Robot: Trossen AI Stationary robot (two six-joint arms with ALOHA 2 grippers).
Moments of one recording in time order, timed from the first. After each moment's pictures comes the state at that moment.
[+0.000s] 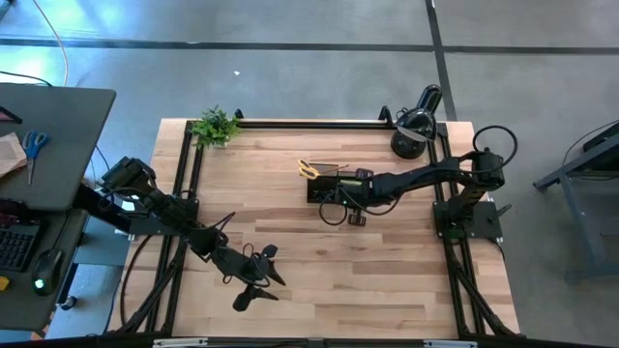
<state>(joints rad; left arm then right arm) -0.52 1.59 0.57 0.63 -0.12 -0.31 -0.04 1.73 0.96 -0.53 0.32 0.04</state>
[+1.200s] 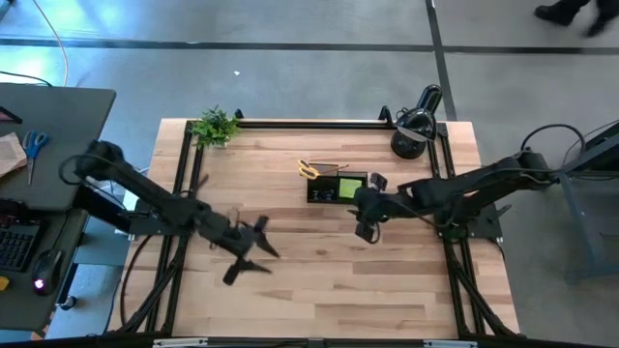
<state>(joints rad) -0.37 1.18 0.57 0.34 -0.02 -0.18 0.21 1.31 0.96 -0.52 0.38 0.34</state>
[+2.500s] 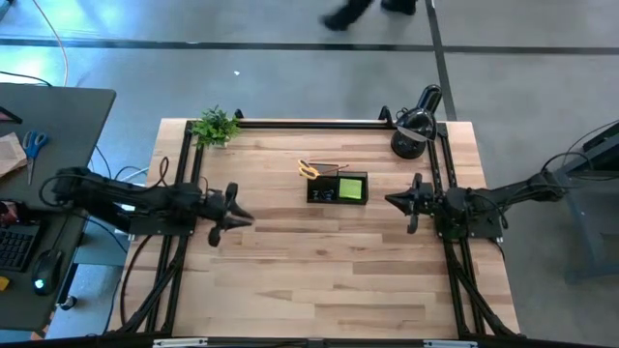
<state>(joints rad) 0.01 0.47 0.01 0.30 0.11 -0.13 0.24 0.19 0.01 0.08 0.45 0.20</state>
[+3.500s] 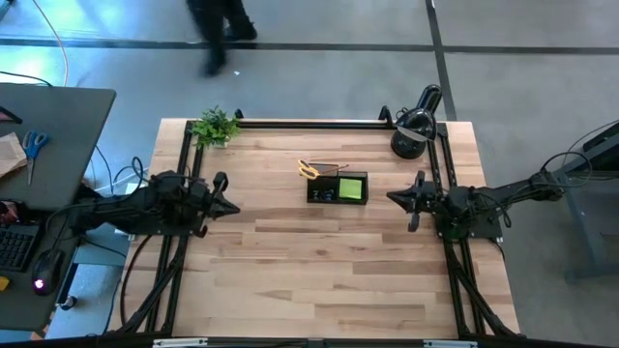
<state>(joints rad) 0.27 0.01 0.04 -0.02 0.40 -0.14 0.25 0.18 0.05 0.04 0.49 0.18</state>
